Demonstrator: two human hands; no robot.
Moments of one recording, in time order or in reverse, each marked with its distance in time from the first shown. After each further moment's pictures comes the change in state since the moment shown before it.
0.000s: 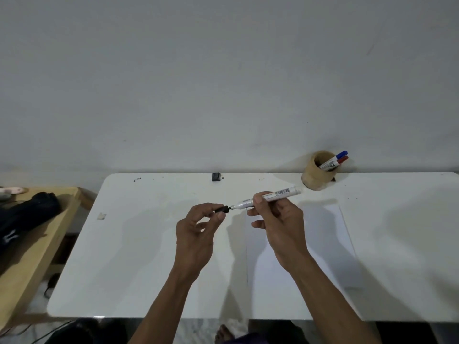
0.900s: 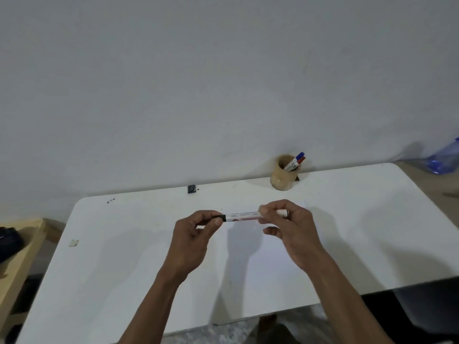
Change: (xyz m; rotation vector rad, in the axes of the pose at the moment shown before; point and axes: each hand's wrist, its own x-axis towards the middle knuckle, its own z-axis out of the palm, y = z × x) left_hand 0.008 0.022 0.025 0.075 -0.316 -0.019; right_hand -0.010 -0.032 -0.070 0.044 0.016 0.049
